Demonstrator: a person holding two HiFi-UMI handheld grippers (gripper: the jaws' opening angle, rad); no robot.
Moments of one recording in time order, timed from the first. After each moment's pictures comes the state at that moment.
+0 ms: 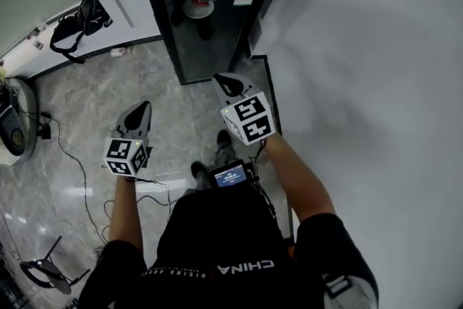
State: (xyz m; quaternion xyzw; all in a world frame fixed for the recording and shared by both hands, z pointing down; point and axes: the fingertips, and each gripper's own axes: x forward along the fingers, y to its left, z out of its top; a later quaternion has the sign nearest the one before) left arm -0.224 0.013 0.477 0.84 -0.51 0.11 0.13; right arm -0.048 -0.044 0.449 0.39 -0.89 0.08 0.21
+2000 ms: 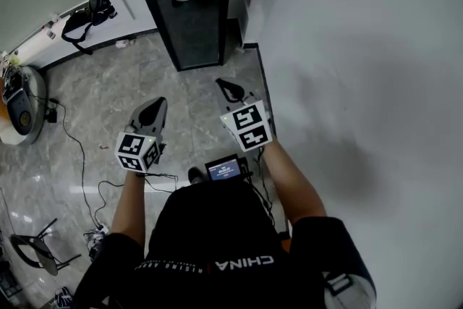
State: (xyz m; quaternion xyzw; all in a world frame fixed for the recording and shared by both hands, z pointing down) left arm -0.060 0.231 0.442 0.87 -0.48 0.10 0.10; right arm 0.076 0.192 0.426 0.41 -0.89 0.05 0.19
